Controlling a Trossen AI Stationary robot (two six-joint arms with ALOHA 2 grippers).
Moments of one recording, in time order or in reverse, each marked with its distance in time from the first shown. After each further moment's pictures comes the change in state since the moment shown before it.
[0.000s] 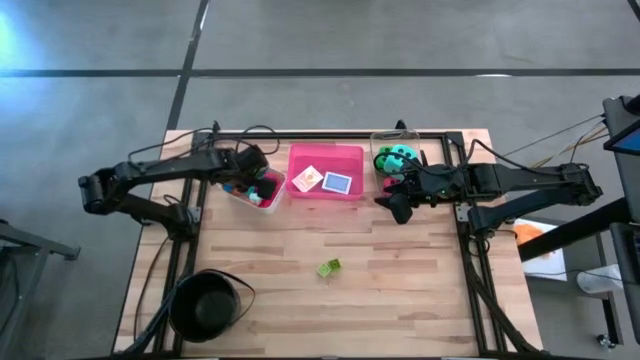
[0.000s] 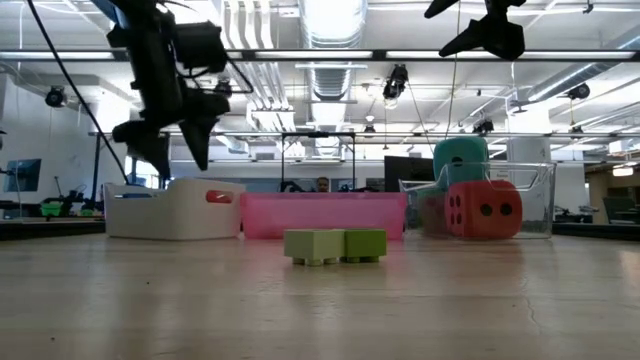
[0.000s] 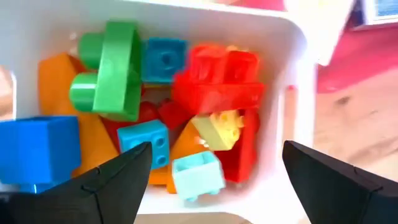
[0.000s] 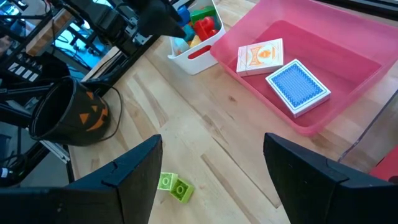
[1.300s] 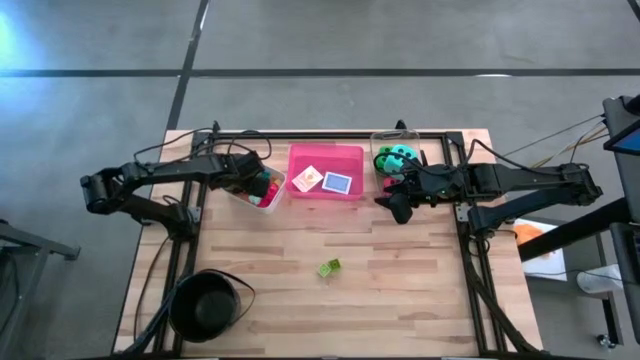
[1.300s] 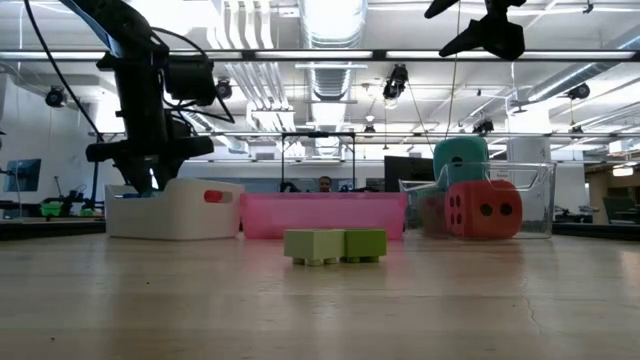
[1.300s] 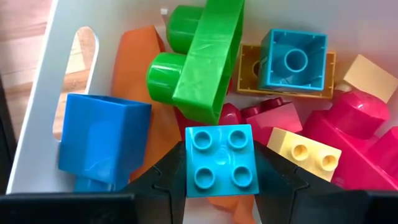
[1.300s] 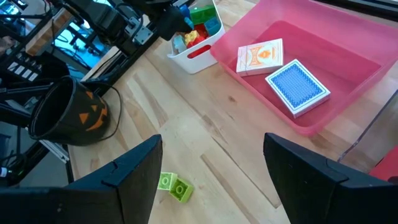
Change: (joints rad) left arm 0.049 0.021 -0.139 0.059 -0.153 -0.099; right arm 0.000 0.000 0.000 -0.001 0.000 -0.003
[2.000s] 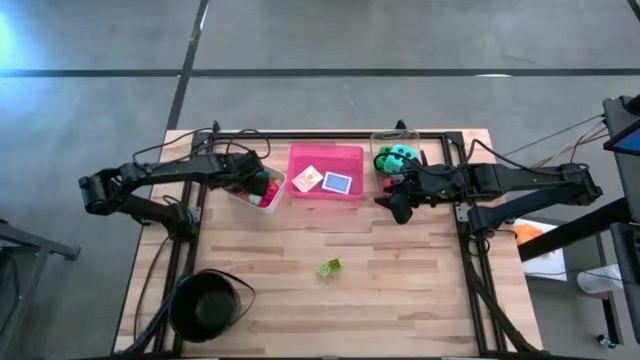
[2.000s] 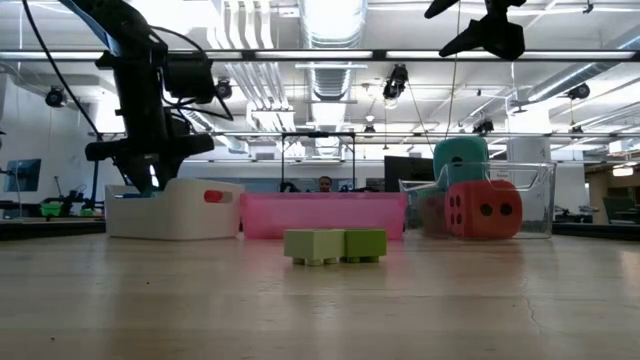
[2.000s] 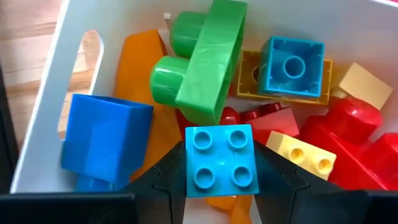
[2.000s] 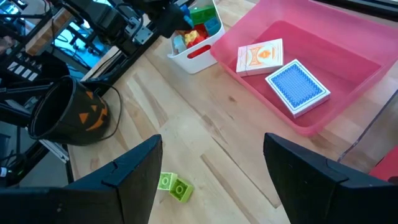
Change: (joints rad) left arm 0.001 -0.014 0.000 0.001 -0.004 -0.022; right arm 0.000 0.000 0.000 0.000 0.000 -0.001
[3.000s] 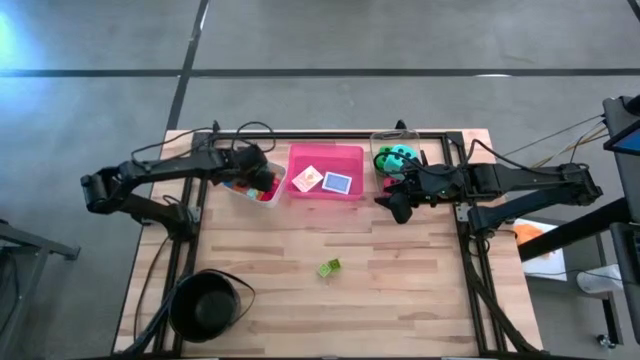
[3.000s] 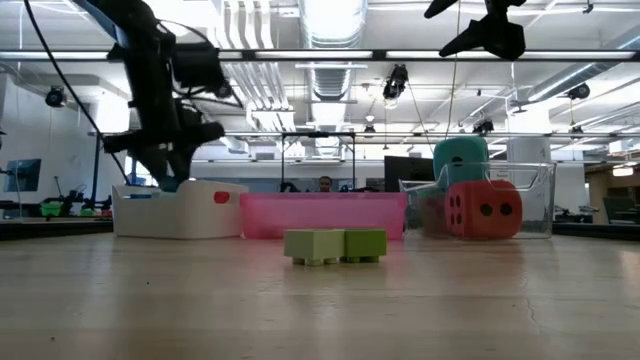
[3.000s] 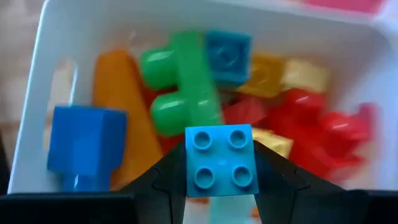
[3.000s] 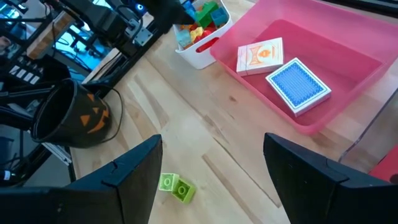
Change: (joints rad) left arm -0.005 0.016 0.082 0.003 -0.004 0.077; right arm 0.000 0.000 0.000 0.001 0.001 0.018
